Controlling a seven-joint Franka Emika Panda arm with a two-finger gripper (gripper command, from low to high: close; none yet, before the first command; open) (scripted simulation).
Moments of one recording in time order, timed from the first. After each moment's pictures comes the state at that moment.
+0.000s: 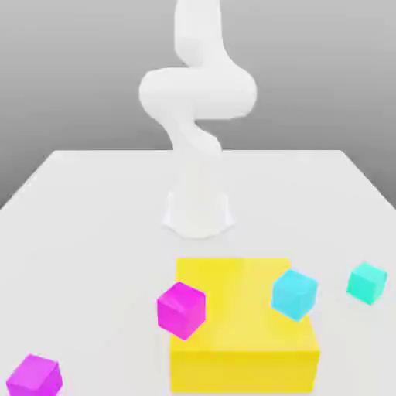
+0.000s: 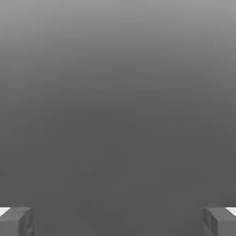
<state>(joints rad) 0.05 -0.71 0.02 -2.33 0.04 2.34 0.79</state>
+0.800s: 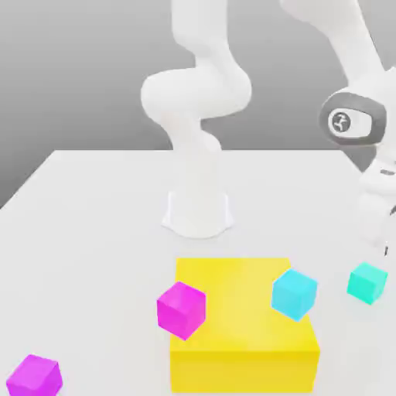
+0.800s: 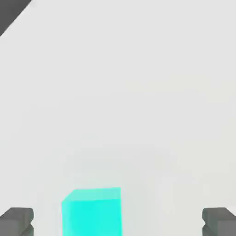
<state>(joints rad) 0.53 0.14 0.34 -2.63 -0.13 2.78 1.05</state>
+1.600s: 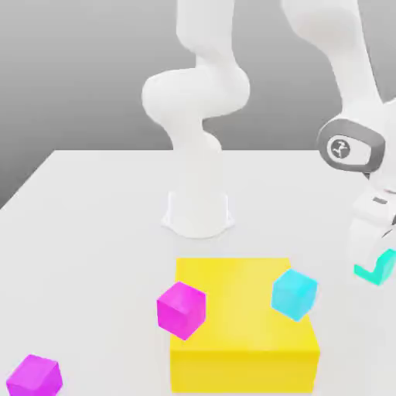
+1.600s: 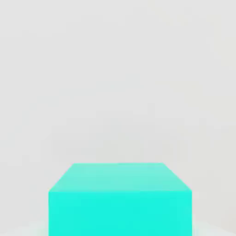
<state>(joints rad) 0.49 0.14 0.23 -2.54 -0.09 2.65 0.84</state>
